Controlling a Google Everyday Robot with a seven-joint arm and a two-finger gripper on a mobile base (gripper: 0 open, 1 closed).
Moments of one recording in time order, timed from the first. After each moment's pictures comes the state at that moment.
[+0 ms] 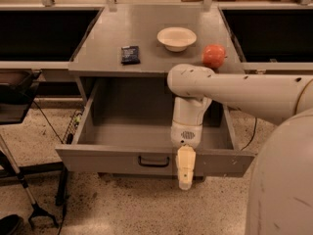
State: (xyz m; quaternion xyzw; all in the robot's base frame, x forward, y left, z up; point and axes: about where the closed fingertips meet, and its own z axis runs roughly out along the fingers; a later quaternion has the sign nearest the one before) arm 0.432 -0.073 0.670 0.66 -0.70 -0.23 0.16
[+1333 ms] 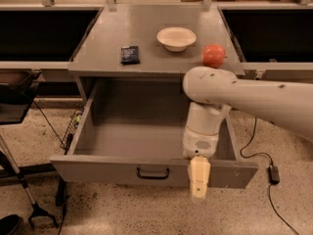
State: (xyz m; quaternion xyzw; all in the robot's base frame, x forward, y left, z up) arm 0.401 -0.094 0.686 0.66 -0.71 -0.22 0.13
